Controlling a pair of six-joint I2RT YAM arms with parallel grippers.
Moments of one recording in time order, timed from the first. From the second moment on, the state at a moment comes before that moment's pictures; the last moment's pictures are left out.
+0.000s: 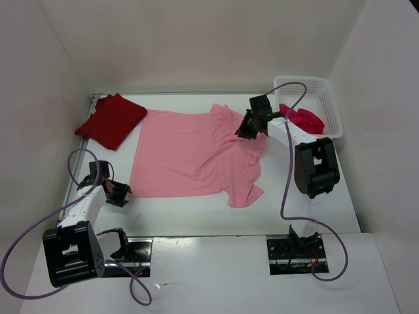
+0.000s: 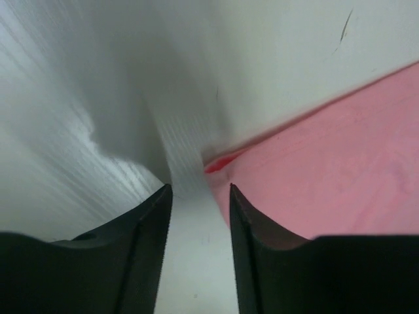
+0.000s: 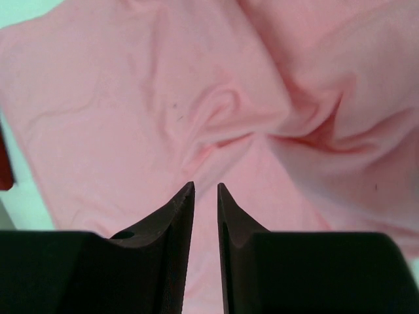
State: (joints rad) left arm 0.27 1.10 0.50 -0.60 0.03 -1.04; right arm 0.28 1.94 1.43 -0.38 -0.10 0.75
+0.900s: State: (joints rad) left arm 0.28 1.18 0.66 -0.44 0.03 -1.00; right arm 0.23 1.54 1.00 -0.42 -0.11 0.75
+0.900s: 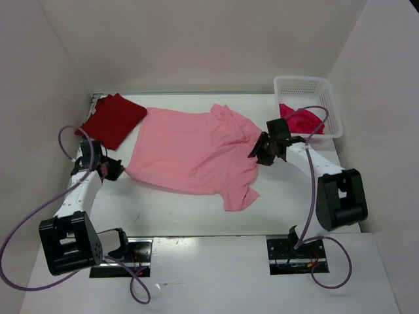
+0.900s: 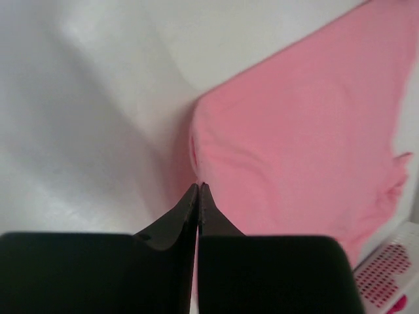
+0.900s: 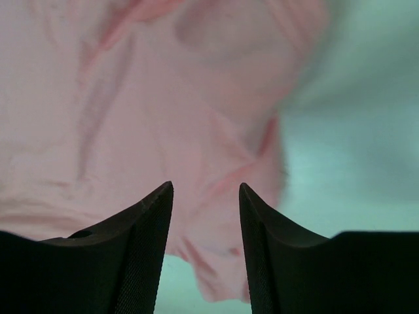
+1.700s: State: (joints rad) left arm 0.25 1.34 0.80 -0.35 0.17 -0.86; right arm 0.43 1.25 0.56 -0.49 -0.21 0.99
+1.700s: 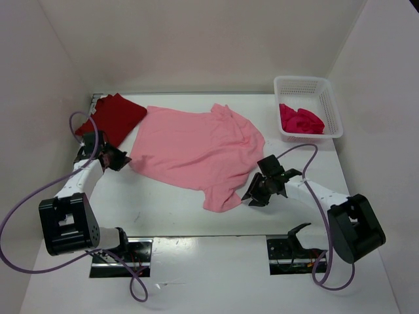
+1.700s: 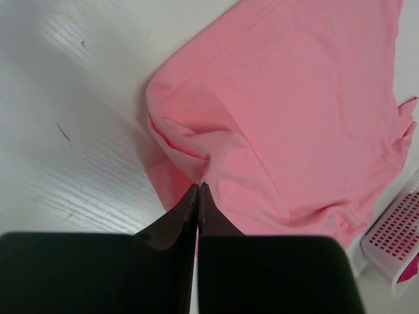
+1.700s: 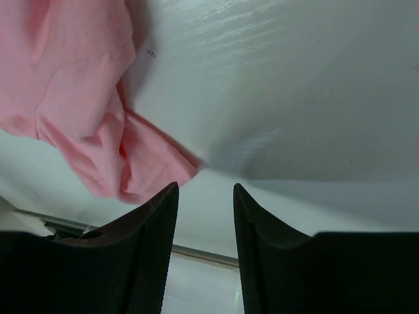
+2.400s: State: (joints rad) left arm 0.24 1.34 0.78 -0.33 0.21 -0.84; right arm 0.44 1.39 0.57 -0.33 -0.29 0.97
